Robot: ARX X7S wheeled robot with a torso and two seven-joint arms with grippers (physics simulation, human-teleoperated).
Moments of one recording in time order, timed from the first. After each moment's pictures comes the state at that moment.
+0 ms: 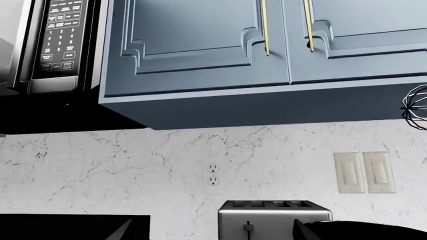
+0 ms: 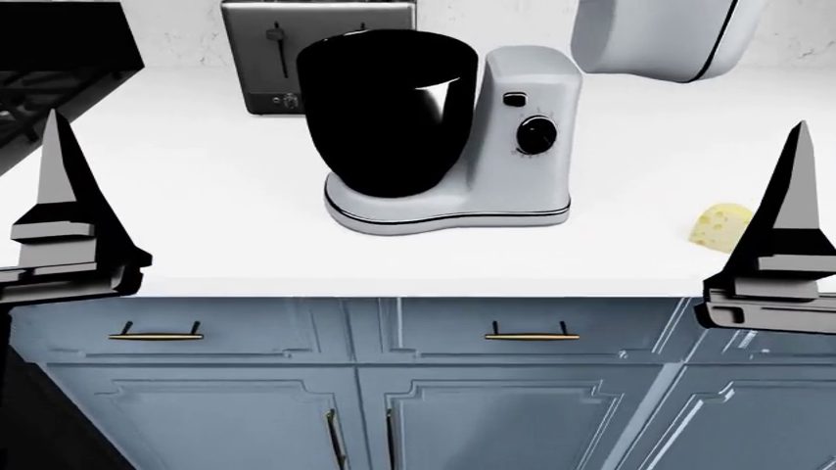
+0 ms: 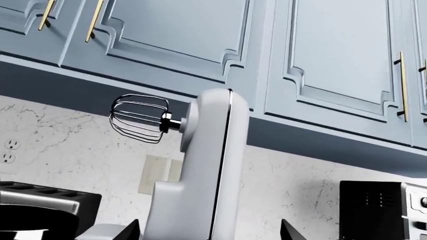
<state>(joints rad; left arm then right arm) -0.23 -0.90 -0.10 1.02 -0.89 -0.43 -0.83 0.30 1.41 -0.32 -1.04 0.84 0.06 1.19</state>
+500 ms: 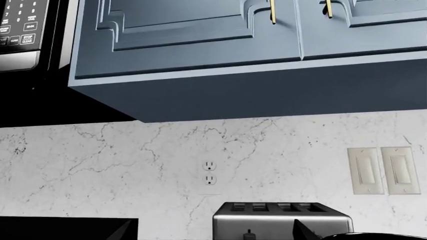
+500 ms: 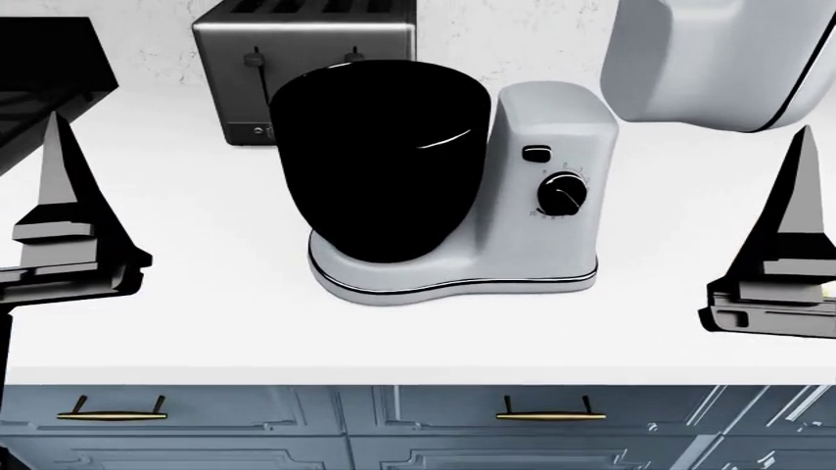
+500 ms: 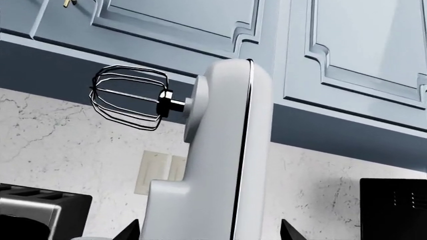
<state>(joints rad) -0.22 -0.92 -0.08 1.01 -0.88 -0.40 -0.85 0.29 1.46 -0.37 -1.03 0.82 0.00 1.21</state>
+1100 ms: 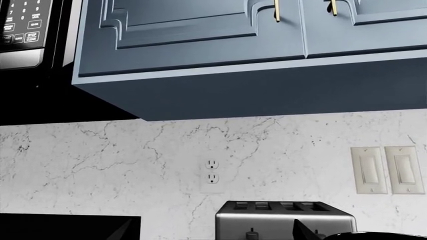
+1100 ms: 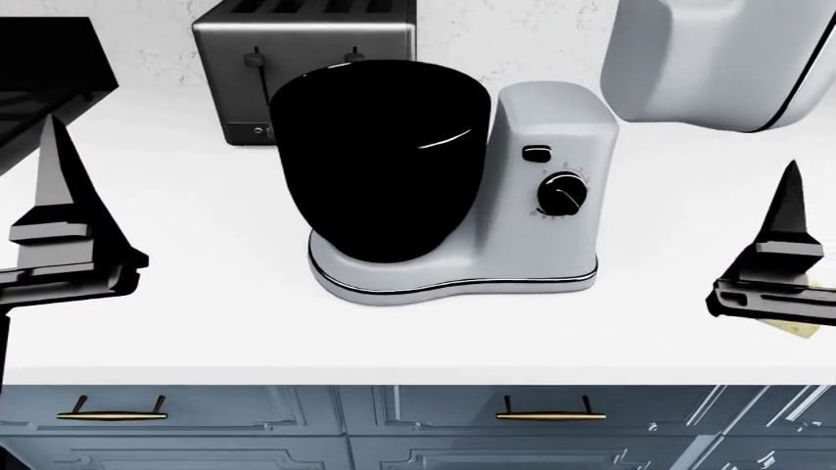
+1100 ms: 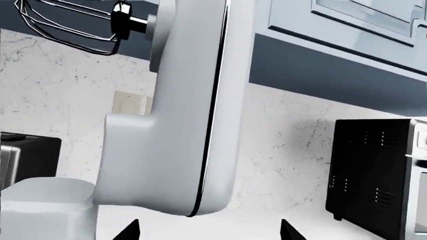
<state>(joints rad) -0.20 -0.94 -0.08 1.00 -0.88 -0.37 -0.86 0.30 1.48 -0.39 -0.93 1.03 0.02 1.22</state>
